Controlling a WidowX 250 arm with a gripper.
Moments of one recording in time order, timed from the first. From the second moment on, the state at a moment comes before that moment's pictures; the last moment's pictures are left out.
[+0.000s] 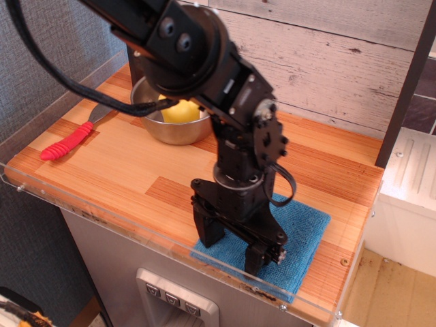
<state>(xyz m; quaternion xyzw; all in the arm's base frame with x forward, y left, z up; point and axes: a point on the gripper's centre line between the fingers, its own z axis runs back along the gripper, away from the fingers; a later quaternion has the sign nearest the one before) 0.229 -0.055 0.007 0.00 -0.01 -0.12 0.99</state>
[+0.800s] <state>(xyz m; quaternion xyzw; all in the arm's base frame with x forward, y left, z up) 0.224 0.002 0.013 0.02 0.02 -0.08 1.00</state>
